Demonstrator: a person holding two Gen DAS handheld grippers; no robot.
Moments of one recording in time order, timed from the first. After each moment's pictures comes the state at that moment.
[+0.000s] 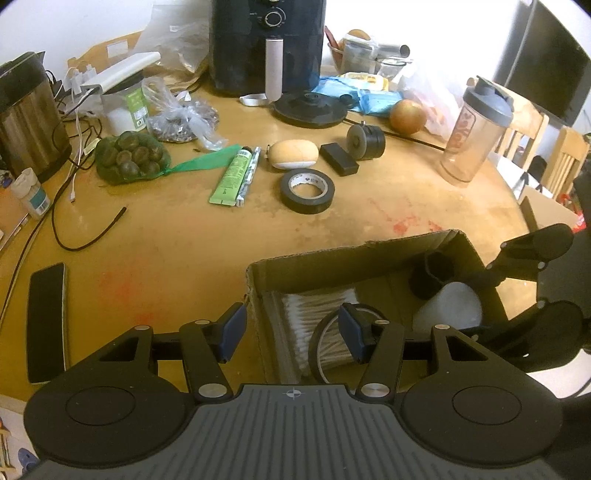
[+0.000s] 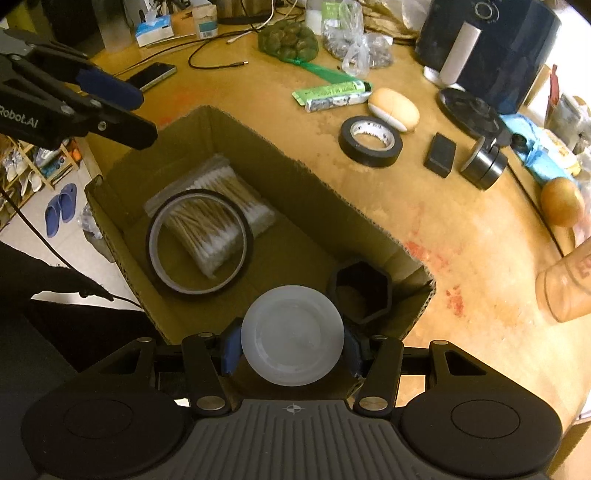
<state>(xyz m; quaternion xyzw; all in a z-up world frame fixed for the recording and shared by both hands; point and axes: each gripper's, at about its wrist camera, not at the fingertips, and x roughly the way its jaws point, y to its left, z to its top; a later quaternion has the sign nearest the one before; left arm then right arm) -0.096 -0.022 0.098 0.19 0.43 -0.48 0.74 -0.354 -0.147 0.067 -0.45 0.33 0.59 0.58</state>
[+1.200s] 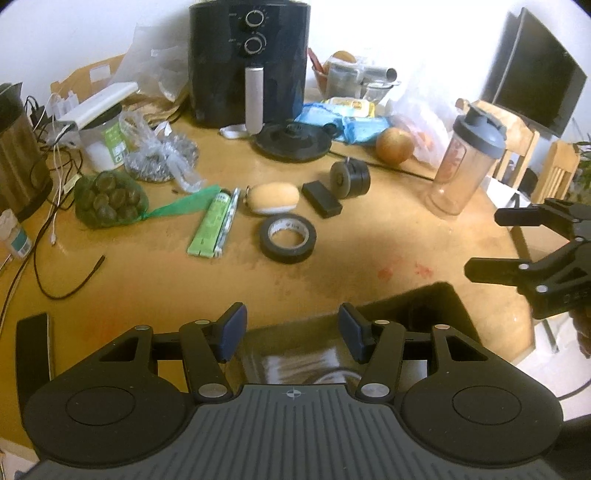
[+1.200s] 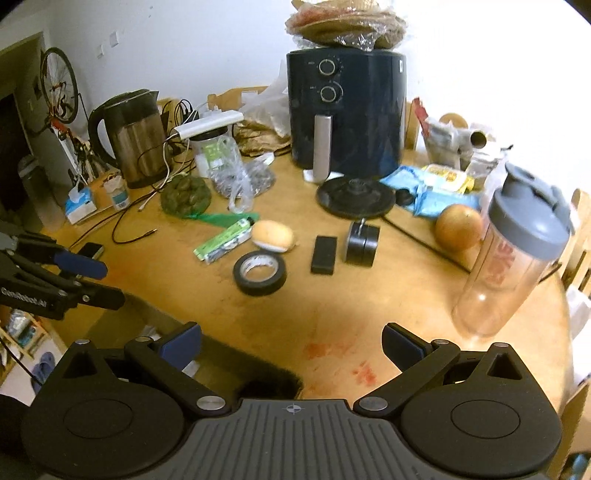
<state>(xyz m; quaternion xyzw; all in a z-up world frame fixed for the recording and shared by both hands) -0.088 -0.063 0.116 0.19 0.40 -0.53 0.73 -0.279 -0.164 0.141 -0.23 0.28 0.57 0.74</state>
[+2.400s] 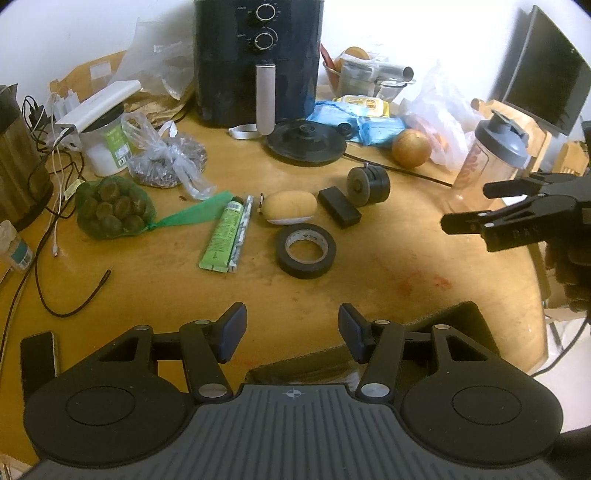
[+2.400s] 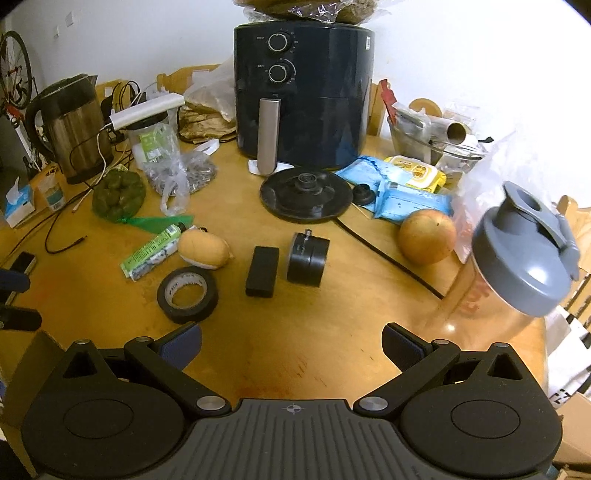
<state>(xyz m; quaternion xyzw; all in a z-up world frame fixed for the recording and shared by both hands) -0.061 -0.083 0.111 0.21 0.40 -0.55 0.70 -0.225 -0.097 0.129 -0.26 0.31 0.50 0.77</state>
